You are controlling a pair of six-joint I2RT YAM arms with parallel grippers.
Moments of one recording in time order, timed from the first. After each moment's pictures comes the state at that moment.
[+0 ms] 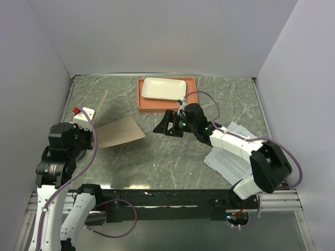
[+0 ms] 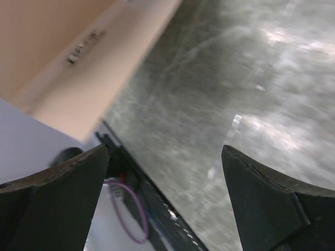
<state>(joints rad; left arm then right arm) -0.06 0.60 0.98 -0.83 0.02 0.22 0.65 1.46 0.90 0.06 -0.40 0.82</state>
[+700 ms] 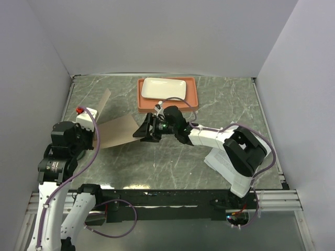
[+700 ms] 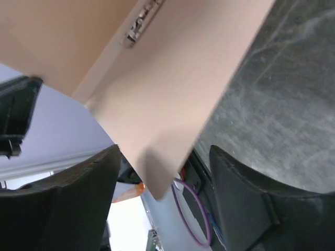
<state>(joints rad) -0.06 0.62 0.96 -0.83 0.04 0.25 0.80 1.75 1.04 0.31 -0.53 1.12</state>
